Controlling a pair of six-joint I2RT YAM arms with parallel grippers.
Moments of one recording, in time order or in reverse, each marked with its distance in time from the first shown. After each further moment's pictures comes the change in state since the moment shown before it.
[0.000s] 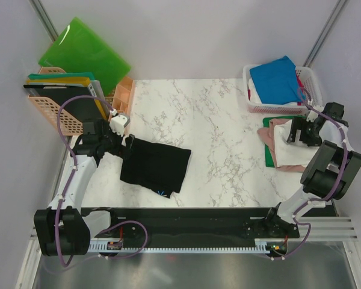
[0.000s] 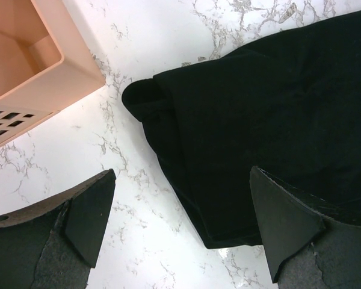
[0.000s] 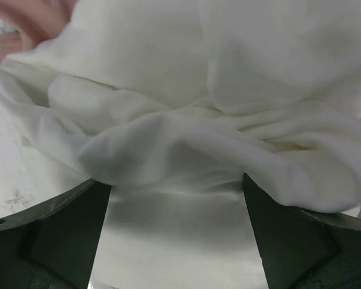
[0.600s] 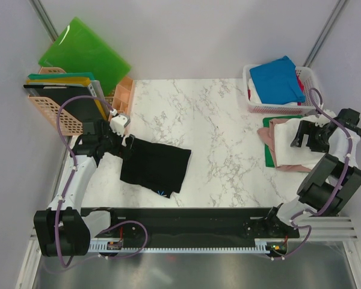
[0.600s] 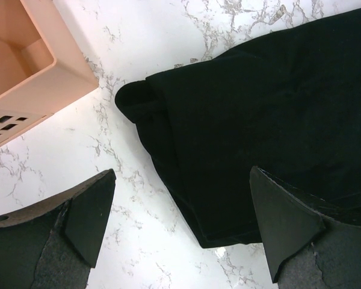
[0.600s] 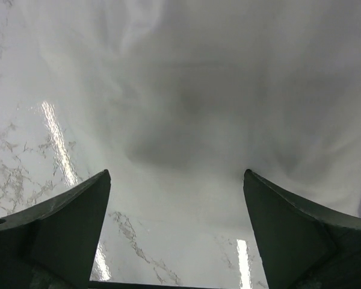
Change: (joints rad) left arm 0.000 -0.005 0.003 -0.013 0.023 0.000; right arm -0.122 -0.175 -0.086 -0.152 -0.152 -0.076
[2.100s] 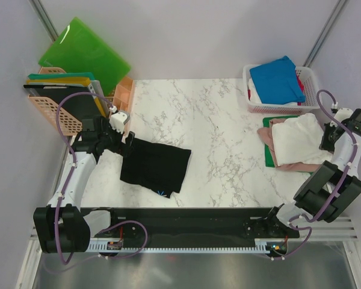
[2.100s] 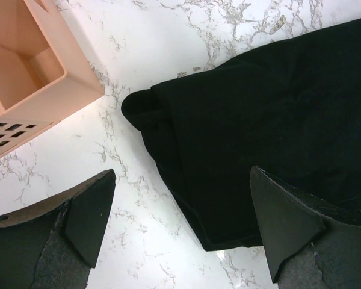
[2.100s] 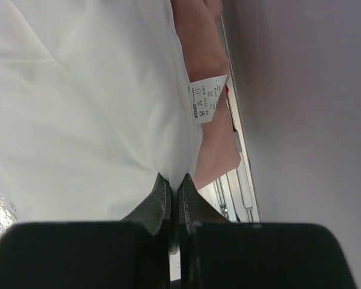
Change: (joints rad) left arm 0.000 0.029 0.047 -0.014 0.004 0.000; right arm -0.070 -0.052 0.029 0.099 0.190 -0.054
